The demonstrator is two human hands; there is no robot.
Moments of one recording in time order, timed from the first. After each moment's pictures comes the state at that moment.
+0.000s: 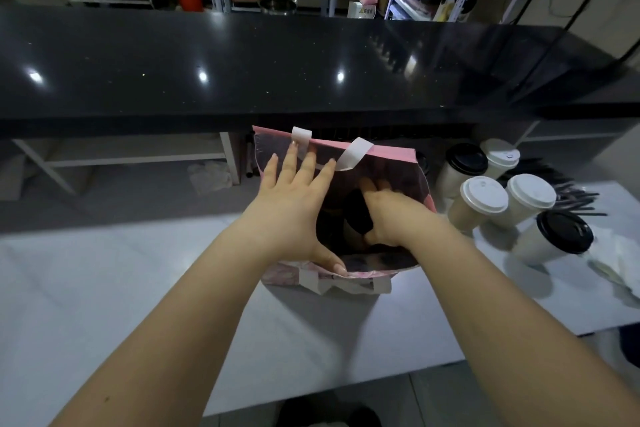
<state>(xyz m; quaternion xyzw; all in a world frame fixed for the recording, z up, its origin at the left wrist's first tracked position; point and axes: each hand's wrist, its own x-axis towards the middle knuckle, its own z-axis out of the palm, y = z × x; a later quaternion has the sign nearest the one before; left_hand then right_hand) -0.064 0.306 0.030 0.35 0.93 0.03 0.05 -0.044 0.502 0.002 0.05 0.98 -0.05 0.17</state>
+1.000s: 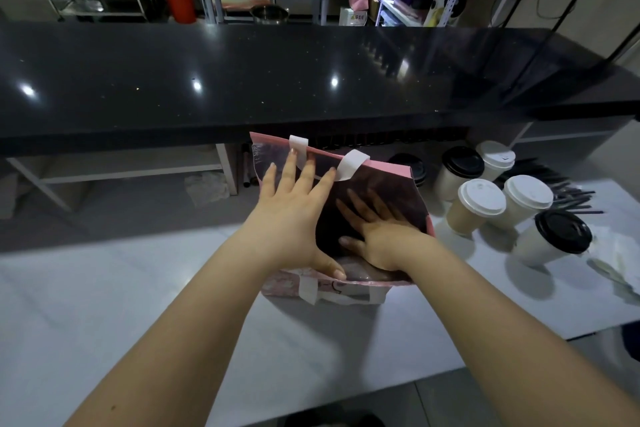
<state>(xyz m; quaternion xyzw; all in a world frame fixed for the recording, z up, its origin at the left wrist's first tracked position) -0.071 0.308 0.026 0.36 0.93 0.03 0.04 -0.041 0.508 -0.037 -0.01 0.98 -0.04 0.21</state>
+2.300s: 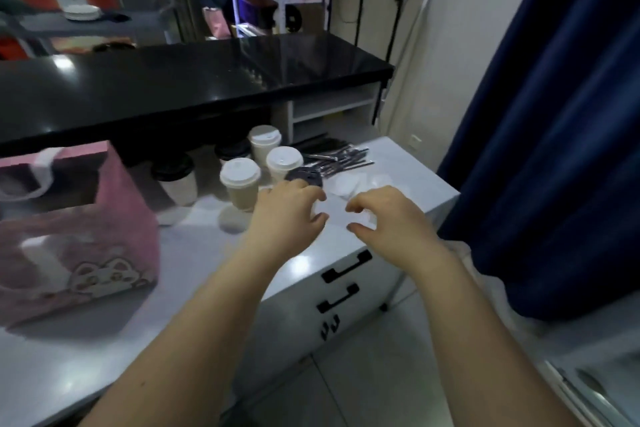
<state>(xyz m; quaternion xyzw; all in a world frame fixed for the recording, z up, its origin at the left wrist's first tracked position) 0.171 0.659 0.036 0.45 0.88 0.15 -0.03 0.295 0.800 0.037 0.16 0.96 -0.17 -0.13</state>
